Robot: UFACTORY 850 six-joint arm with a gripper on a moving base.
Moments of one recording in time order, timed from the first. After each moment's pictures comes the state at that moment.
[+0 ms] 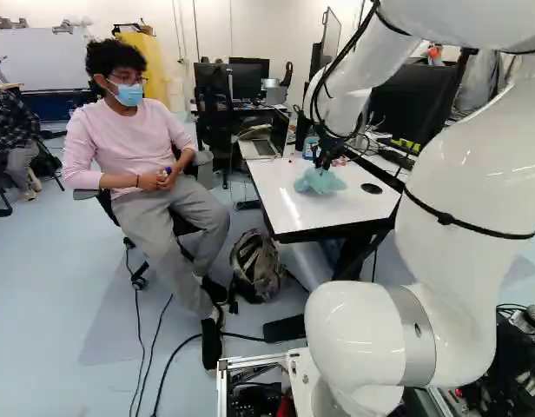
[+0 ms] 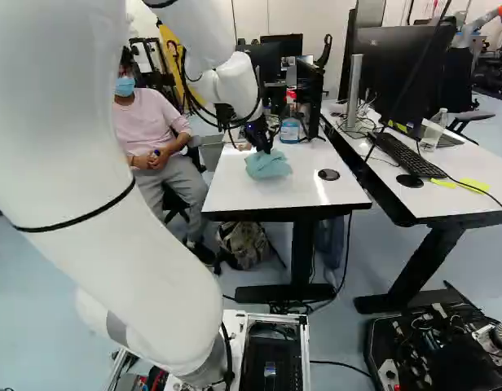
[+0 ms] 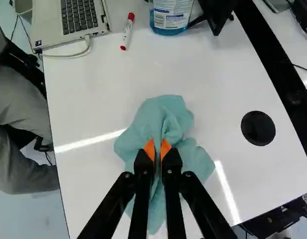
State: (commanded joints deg) arm -11.6 -2.0 -51.4 -0.6 -18.4 0.0
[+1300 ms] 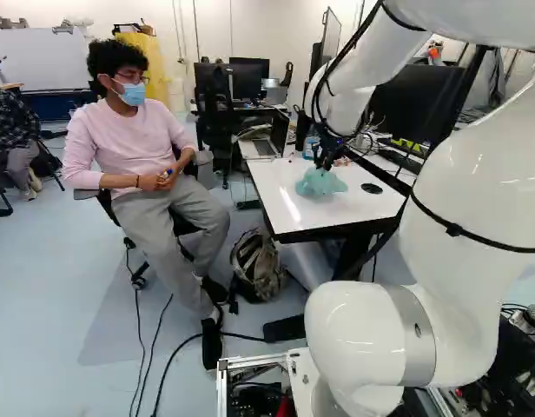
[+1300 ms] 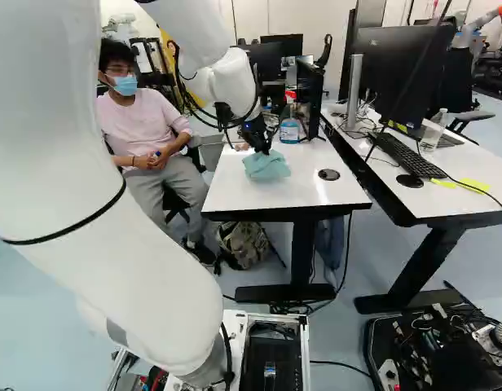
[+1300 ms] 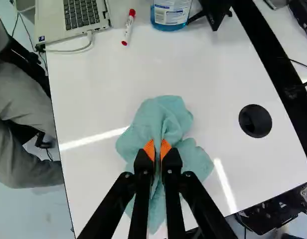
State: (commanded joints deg) arm -12.6 0.1 -50.7 -0.6 -19.0 0.0
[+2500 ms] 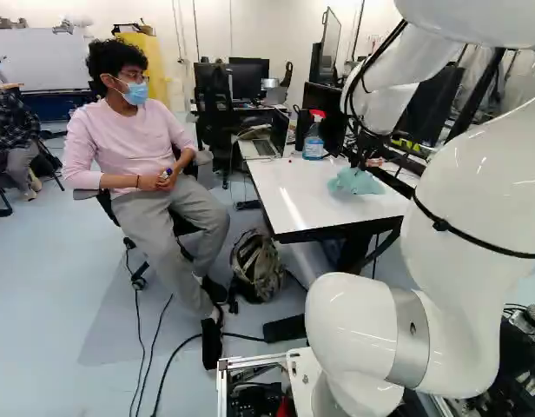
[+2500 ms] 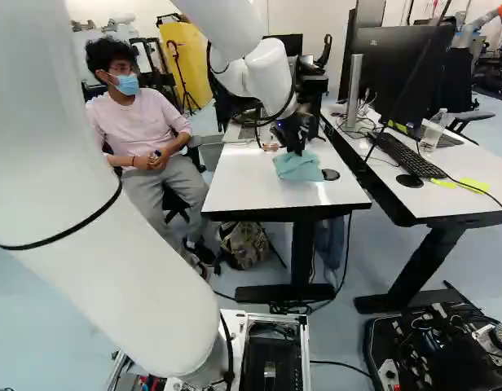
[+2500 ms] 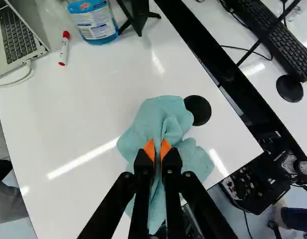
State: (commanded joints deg) arm -25.7 0.9 -50.9 -0.6 -19.0 0.0
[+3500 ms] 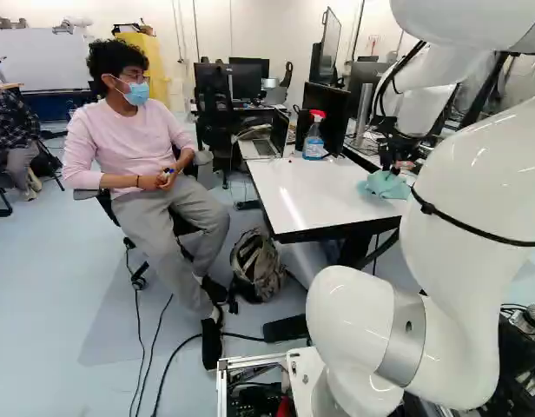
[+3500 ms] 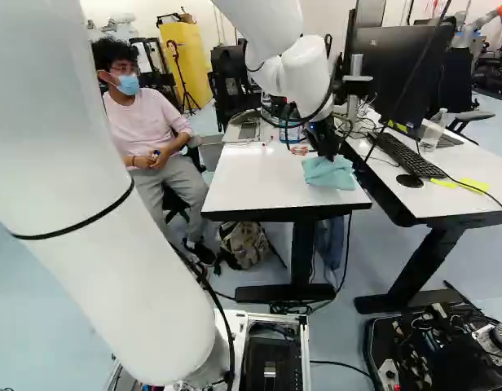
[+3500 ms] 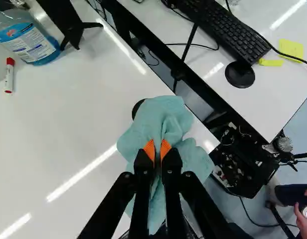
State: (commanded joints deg) arm -36.0 -2.9 -54.8 -0.6 -19.0 0.0
